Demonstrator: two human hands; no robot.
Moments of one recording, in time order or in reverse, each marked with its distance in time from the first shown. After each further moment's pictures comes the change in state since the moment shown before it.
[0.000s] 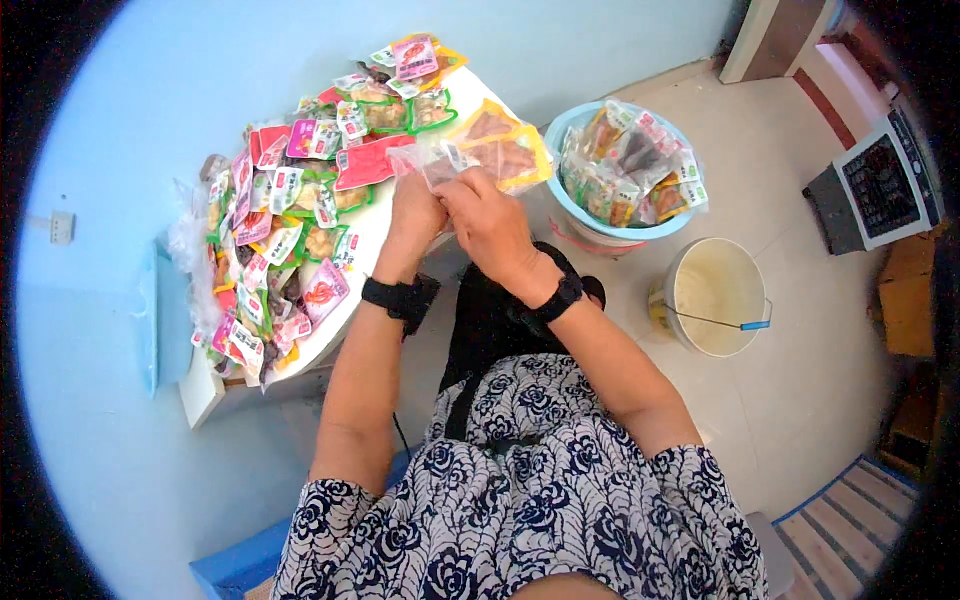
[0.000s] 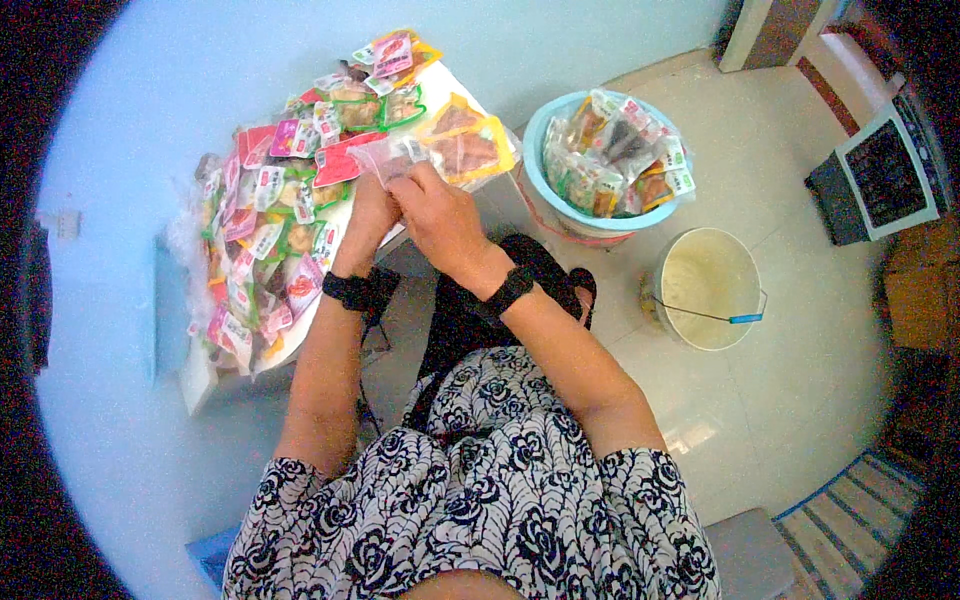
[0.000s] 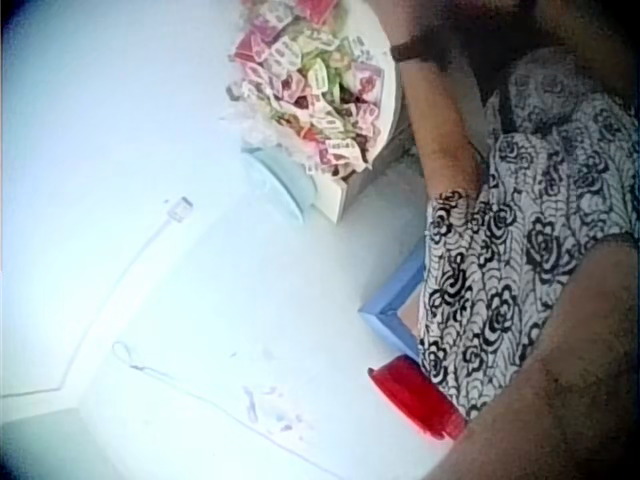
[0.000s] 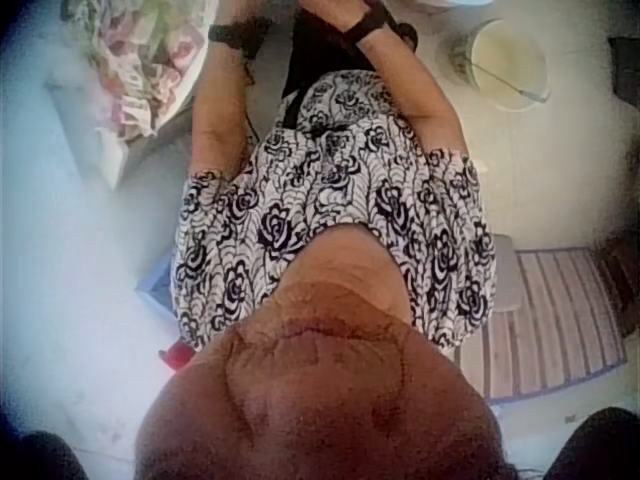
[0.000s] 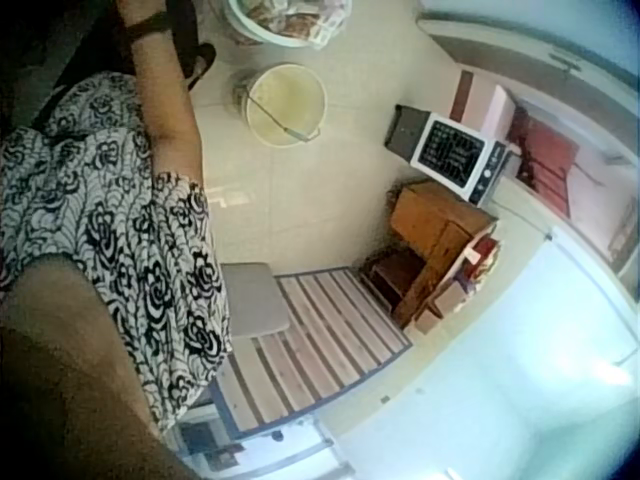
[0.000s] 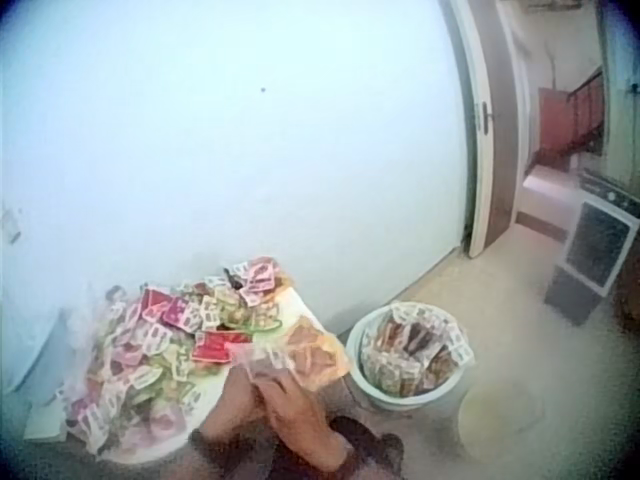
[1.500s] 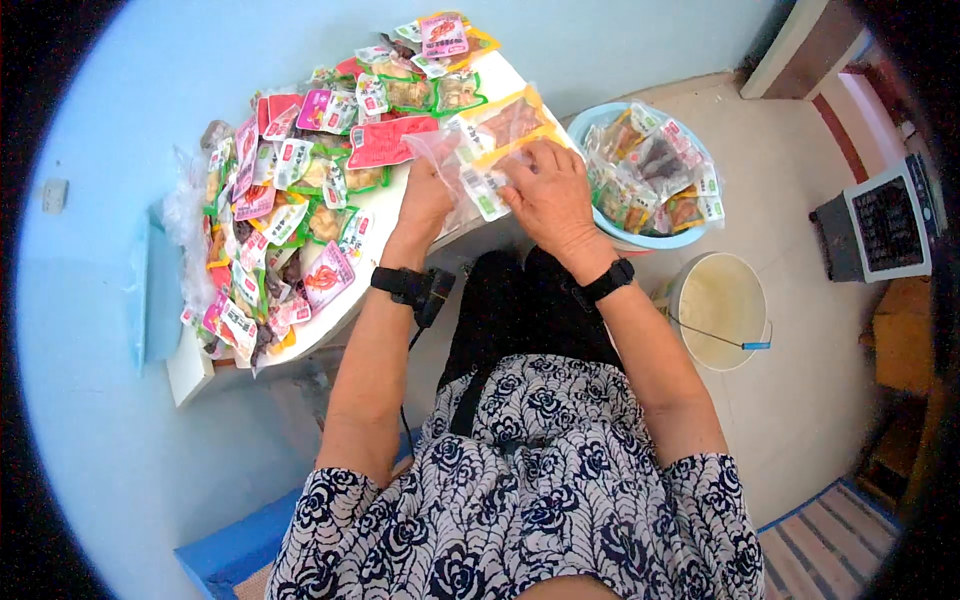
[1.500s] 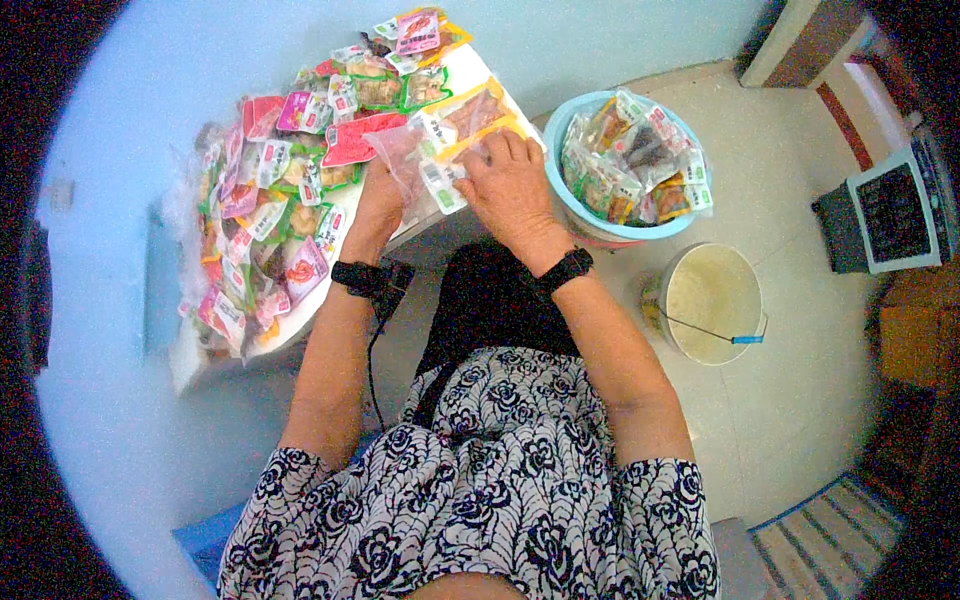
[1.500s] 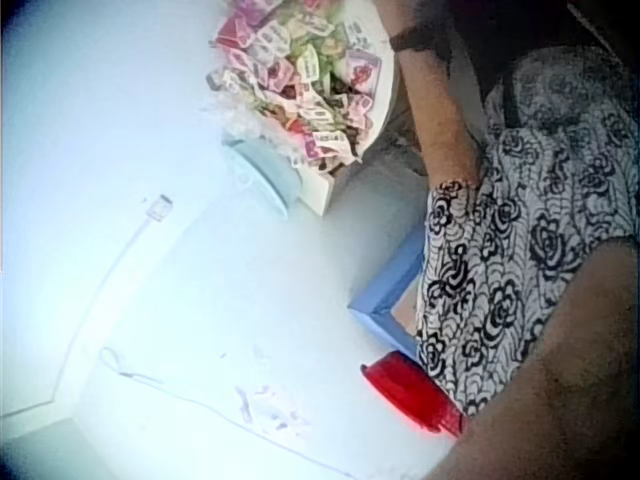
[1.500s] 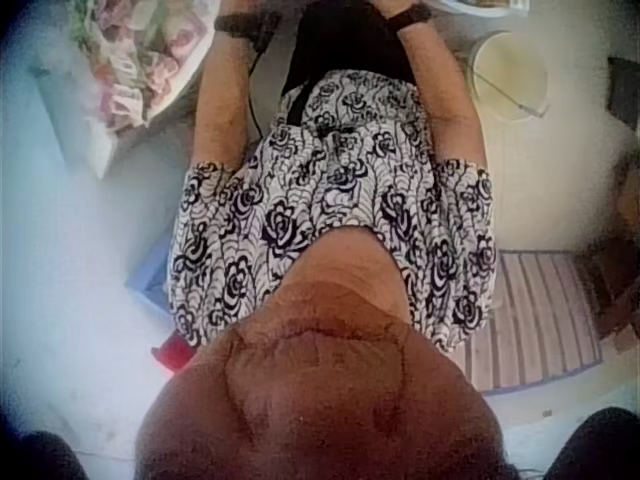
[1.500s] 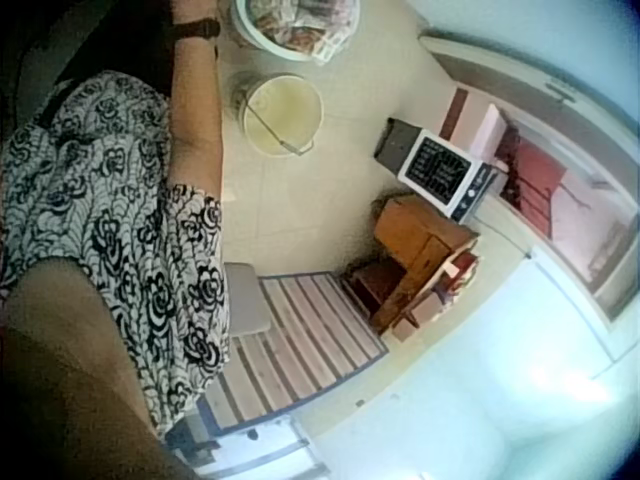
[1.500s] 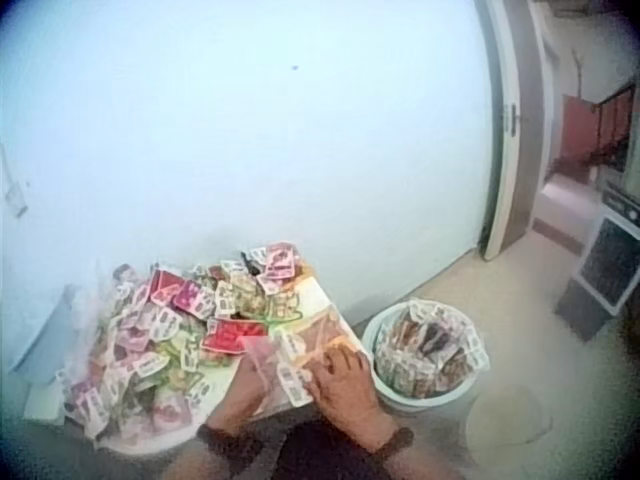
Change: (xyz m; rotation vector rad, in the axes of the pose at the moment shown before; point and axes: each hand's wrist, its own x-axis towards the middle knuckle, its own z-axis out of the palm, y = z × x) left_hand -0.006 0.000 0.001 -0.751 0.079 -0.218; right_hand 0.002 0.050 -0.025 -0.488 -0.272 -0.036
